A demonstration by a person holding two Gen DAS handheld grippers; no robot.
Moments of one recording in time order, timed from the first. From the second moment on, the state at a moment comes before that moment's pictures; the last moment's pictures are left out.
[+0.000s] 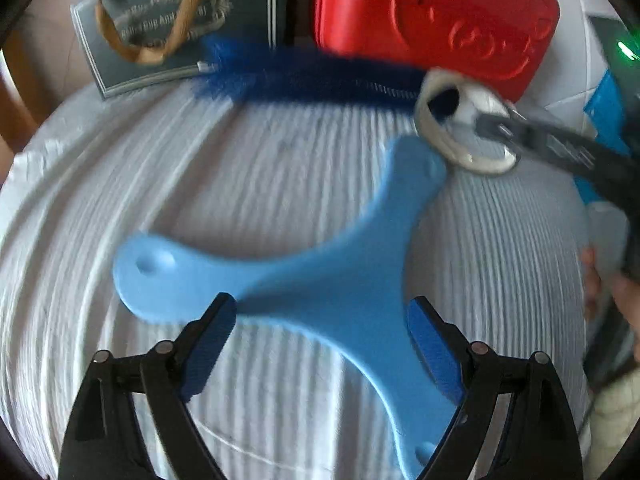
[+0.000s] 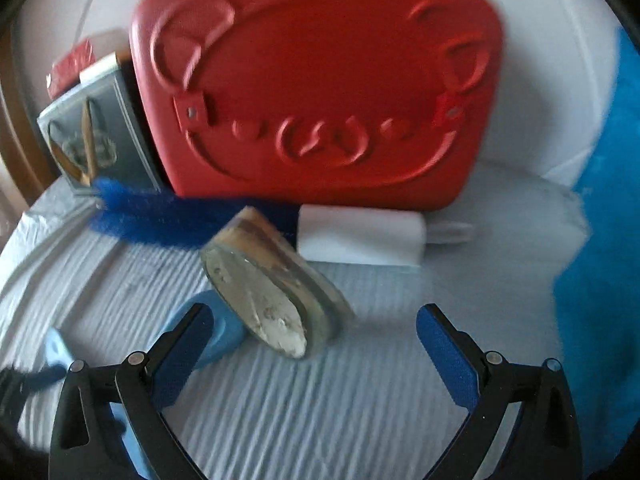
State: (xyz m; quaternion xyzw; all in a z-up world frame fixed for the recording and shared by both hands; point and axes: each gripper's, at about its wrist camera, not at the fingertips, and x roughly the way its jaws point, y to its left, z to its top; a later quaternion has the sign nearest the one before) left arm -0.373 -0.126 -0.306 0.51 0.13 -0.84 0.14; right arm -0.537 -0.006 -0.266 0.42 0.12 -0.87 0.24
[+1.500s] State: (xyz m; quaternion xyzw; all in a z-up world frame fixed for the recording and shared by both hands) left arm -0.332 -0.116 -0.225 0.38 0.08 -0.90 0.20; right arm -0.453 0.052 -0.228 0.46 -0.02 -0.85 0.25
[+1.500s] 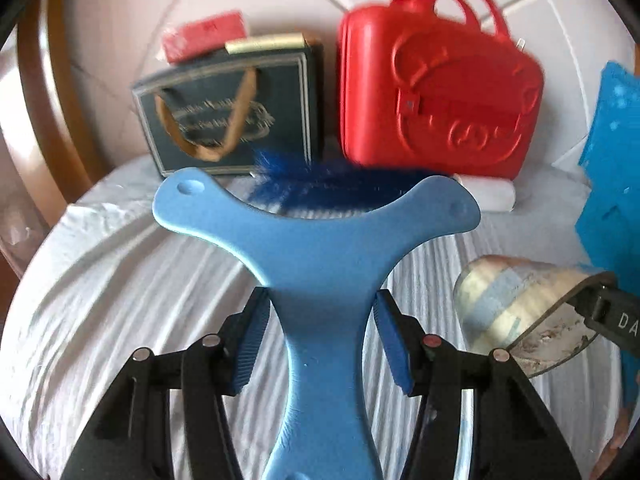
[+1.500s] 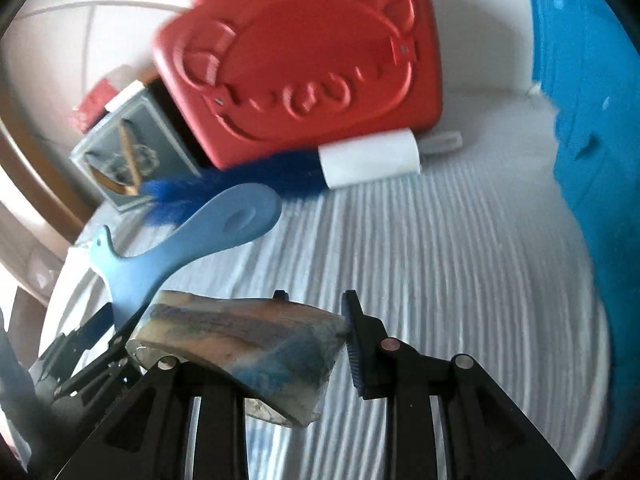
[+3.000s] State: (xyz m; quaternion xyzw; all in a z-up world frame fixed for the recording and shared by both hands) left arm -0.263 0.400 -0.004 0.36 0.00 -0.93 -0.01; right arm -0.330 0.564 -0.019 0.36 0.02 -0.93 0.04
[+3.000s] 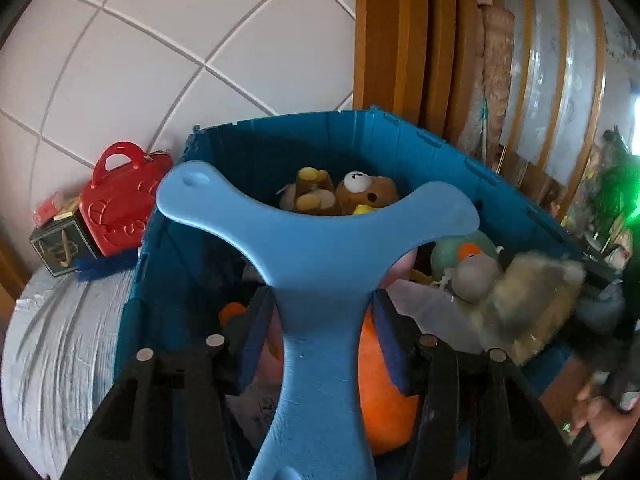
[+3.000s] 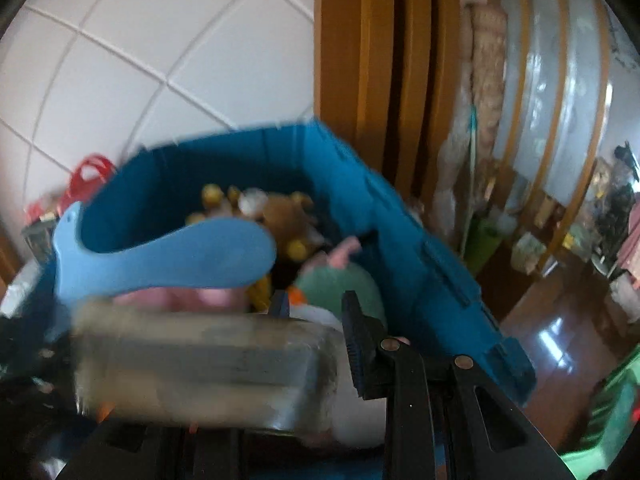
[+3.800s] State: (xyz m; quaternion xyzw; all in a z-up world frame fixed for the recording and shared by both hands) left arm -0.170 0.369 0.032 0.30 -0.01 -0.95 0.05; right arm -0.258 0.585 -0.009 0.36 0.07 -0.93 0.02
